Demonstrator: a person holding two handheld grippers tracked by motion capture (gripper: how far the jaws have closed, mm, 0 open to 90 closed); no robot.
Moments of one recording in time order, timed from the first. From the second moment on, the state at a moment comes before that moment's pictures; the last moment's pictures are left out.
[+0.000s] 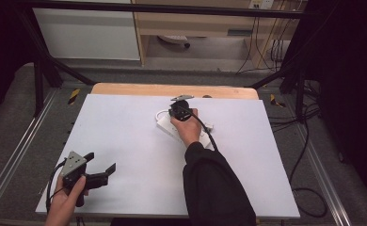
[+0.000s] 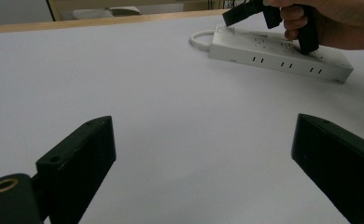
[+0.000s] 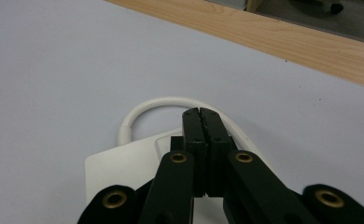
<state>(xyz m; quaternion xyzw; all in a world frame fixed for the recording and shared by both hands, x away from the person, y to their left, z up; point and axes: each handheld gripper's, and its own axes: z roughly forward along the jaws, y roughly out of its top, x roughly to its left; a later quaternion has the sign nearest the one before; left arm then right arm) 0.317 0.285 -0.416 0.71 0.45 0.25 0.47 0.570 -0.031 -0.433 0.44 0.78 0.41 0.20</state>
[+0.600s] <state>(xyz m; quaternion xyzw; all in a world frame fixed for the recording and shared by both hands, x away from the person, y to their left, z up) 0.317 0.285 -0.416 0.71 0.45 0.25 0.48 0.570 -0.025 -0.433 0.44 0.78 0.40 0.19</state>
